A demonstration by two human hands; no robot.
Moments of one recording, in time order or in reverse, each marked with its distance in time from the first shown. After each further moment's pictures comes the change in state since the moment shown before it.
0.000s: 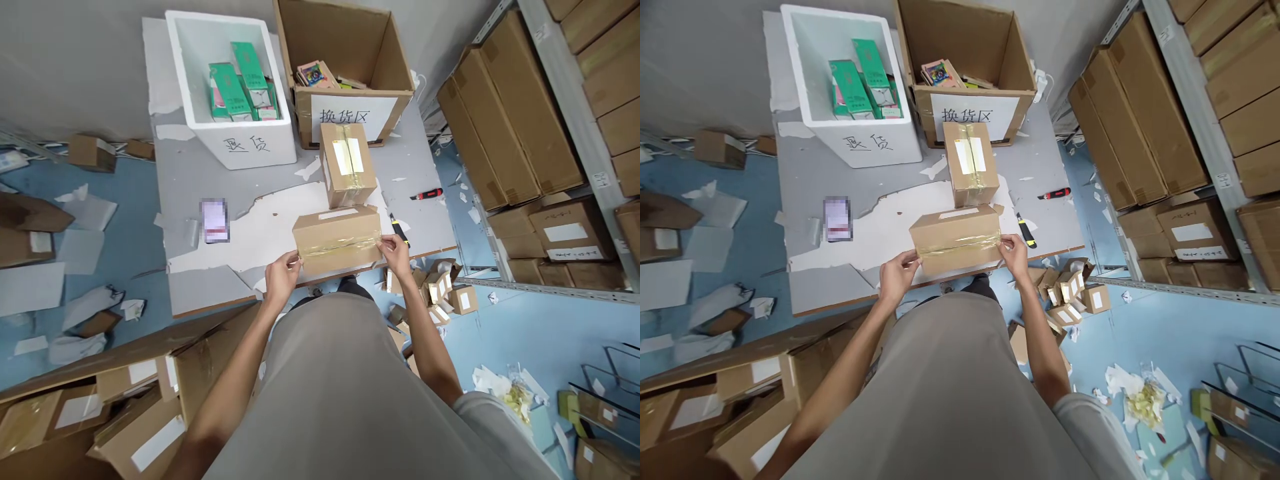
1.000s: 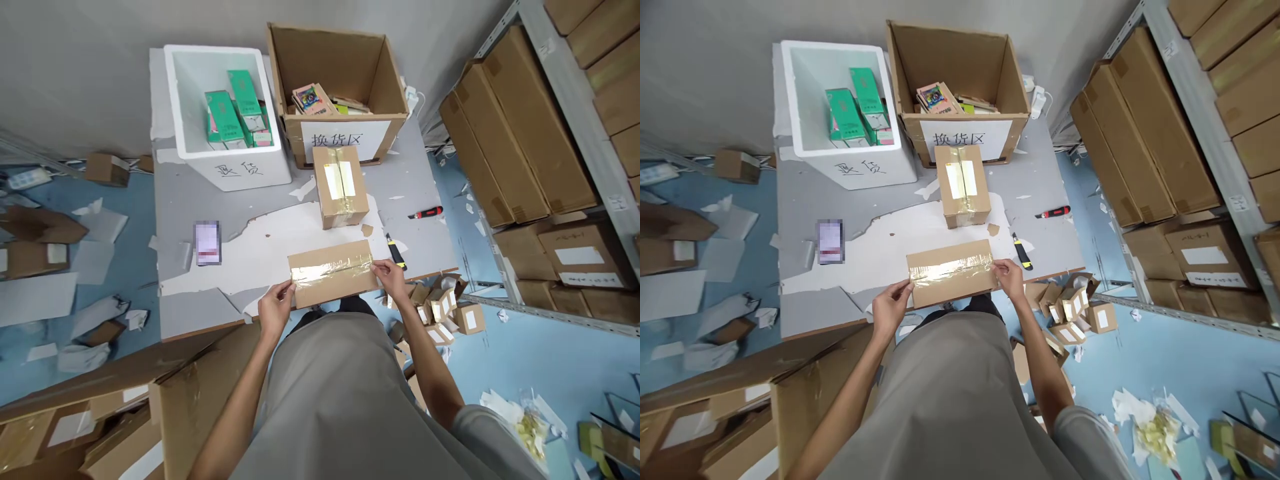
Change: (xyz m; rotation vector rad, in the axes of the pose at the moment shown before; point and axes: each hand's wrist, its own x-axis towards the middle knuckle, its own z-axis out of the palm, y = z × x) left_hand -0.011 0.015 0.025 -0.041 0.117 -0.136; right_hand 0.028 0.016 -0.015 0.012 -0.114 0.076
